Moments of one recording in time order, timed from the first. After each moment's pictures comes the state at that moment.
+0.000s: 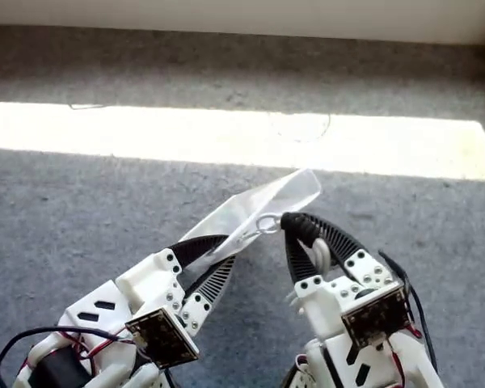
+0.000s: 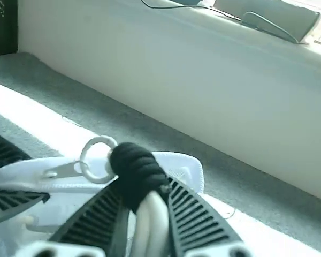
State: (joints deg) left arm 38.7 -103.3 62.1 65.5 -19.7; right arm -20.0 -104.6 50.8 64.3 16.0
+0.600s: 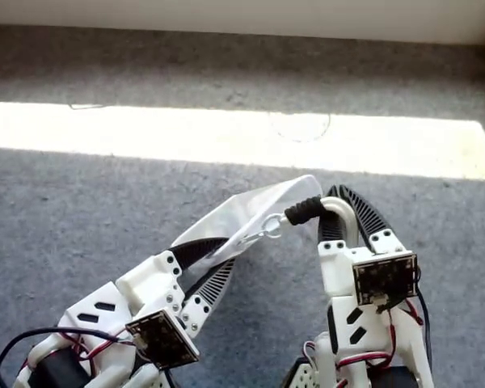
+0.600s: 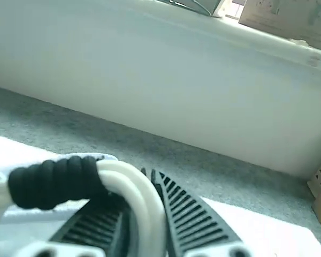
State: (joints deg) left arm 38.7 -103.8 62.5 66.6 -19.8; right arm -4.7 -105.3 61.5 54.1 15.9
